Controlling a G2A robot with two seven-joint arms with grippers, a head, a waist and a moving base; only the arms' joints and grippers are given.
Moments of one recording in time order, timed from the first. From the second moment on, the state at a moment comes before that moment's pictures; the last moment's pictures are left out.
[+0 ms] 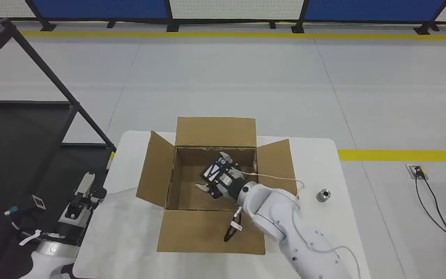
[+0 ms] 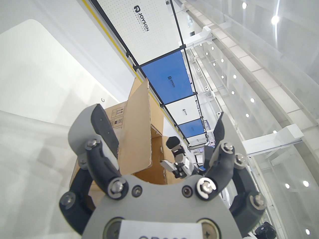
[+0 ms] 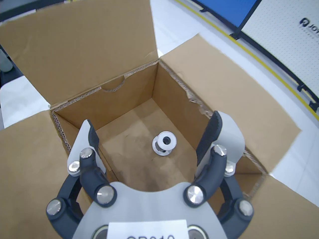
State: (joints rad) left arm 1.51 -1.34 -1.98 -1.97 -0.01 -0.11 -0.46; right arm -0.82 -1.41 0.98 -1.60 -1.37 -0.27 0.44
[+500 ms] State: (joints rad) left arm 1.51 -1.34 -1.98 -1.97 -0.01 -0.11 -0.46; right arm -1.23 -1.32 1.70 -1.86 -1.25 -0.22 0.20
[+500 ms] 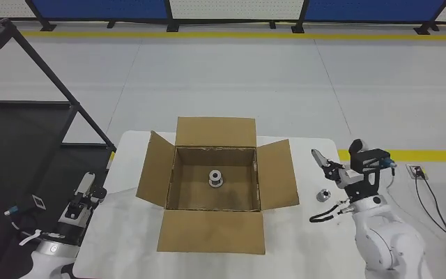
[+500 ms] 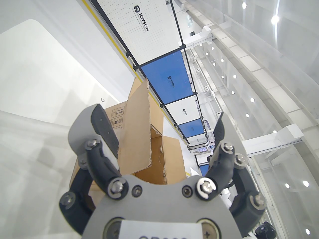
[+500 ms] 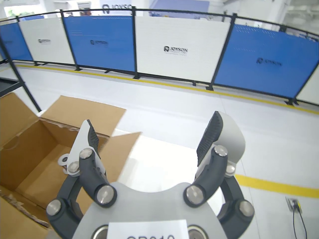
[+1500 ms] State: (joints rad) left arm 1.51 -1.34 -1.98 -1.97 -0.01 -0.11 -0.46; right arm -0.95 -1.24 1.70 -1.09 -1.28 -0.58 0.58
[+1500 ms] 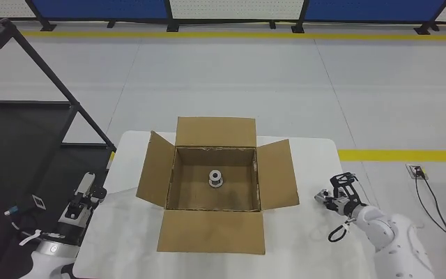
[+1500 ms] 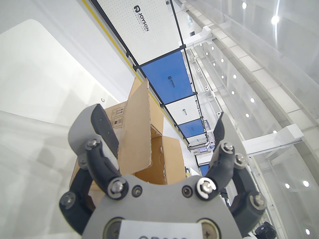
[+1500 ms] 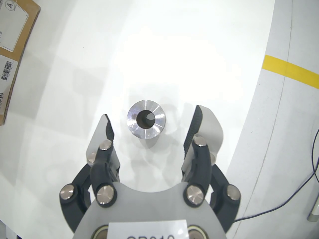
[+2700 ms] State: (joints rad) left arm 1.51 -1.34 -1.98 -1.97 -0.01 -0.11 -0.46; right arm -0.99 -1.27 1.16 -1.82 -1.29 -0.42 0.58
